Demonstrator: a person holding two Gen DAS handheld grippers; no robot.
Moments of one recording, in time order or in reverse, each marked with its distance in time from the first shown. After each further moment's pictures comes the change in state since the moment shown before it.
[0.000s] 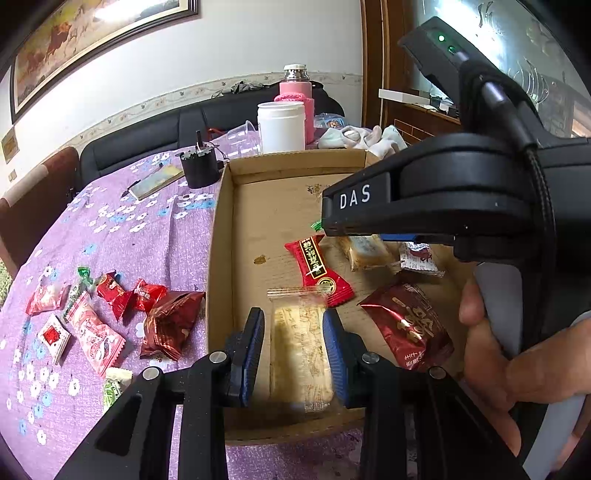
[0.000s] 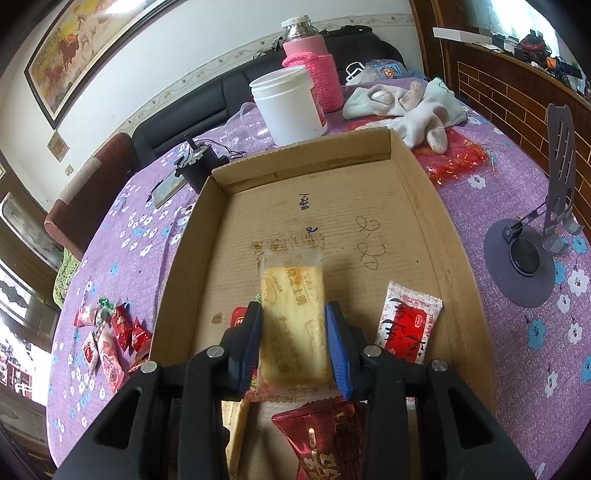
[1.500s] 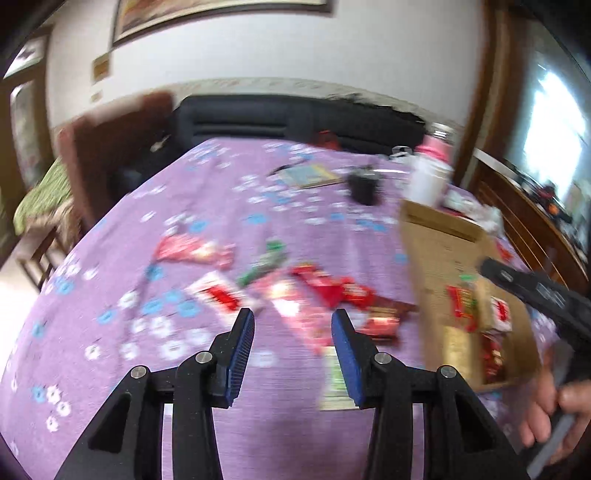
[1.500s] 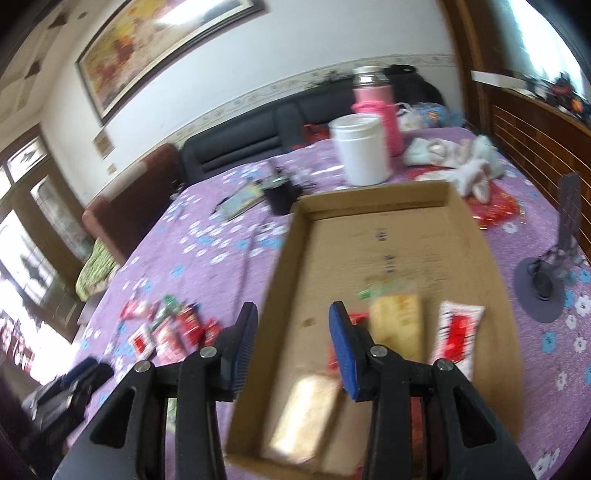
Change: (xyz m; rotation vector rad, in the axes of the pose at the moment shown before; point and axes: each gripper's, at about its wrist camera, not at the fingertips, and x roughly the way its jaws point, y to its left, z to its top) left arm -0.074 0.180 -0.019 -0.380 0.006 0.183; right arm -0.047 0.066 -0.022 -0.145 -0.130 0.141
